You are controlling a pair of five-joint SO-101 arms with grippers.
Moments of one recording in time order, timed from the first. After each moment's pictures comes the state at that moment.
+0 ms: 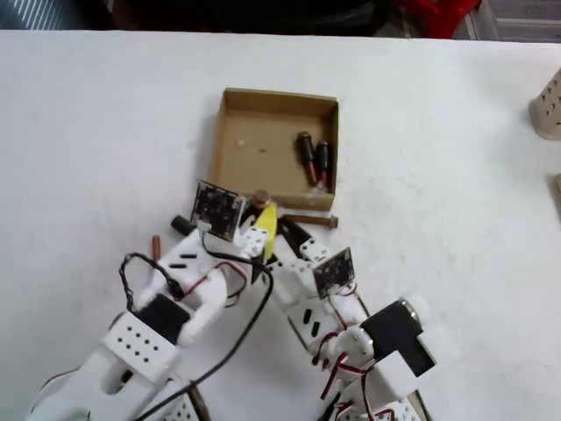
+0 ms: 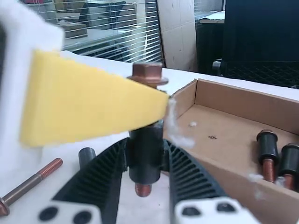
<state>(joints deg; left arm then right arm) 27.6 -60.1 77.9 17.5 24.3 -33.4 3.5 95.8 -86.0 -1.7</state>
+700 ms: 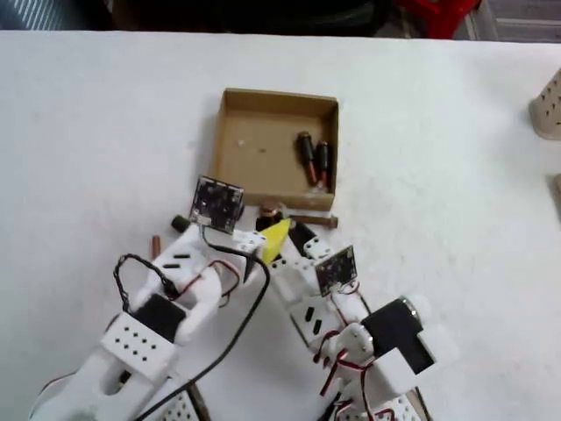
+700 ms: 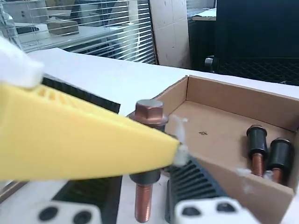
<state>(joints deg) 24.7 -60.4 79.6 17.5 24.7 -32.5 3.6 95.8 -86.0 -1.7</state>
